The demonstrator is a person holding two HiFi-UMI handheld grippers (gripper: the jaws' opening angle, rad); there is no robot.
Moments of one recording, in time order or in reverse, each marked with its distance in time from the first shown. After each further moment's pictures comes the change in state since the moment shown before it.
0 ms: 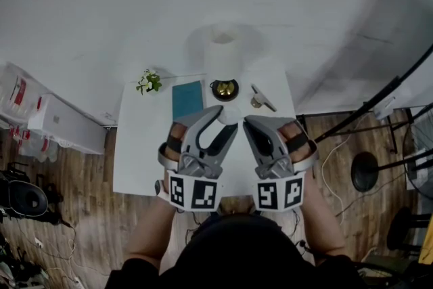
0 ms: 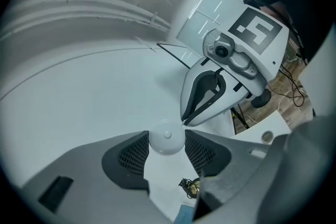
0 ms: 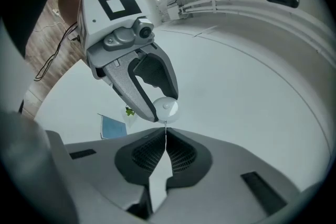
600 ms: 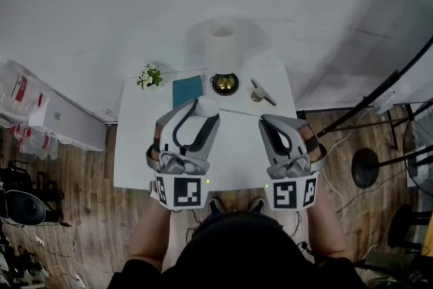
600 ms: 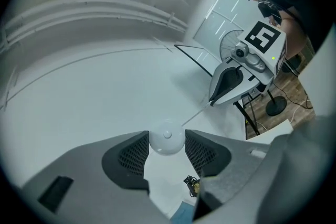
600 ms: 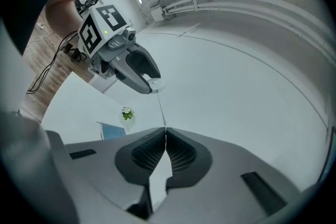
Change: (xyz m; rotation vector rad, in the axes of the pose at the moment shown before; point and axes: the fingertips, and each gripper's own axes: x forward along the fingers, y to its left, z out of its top) left arm -0.038 0.030 -0.009 -0.115 0.003 0.146; right arm -0.039 -0.010 -0.015 0.162 -0.015 -0.057
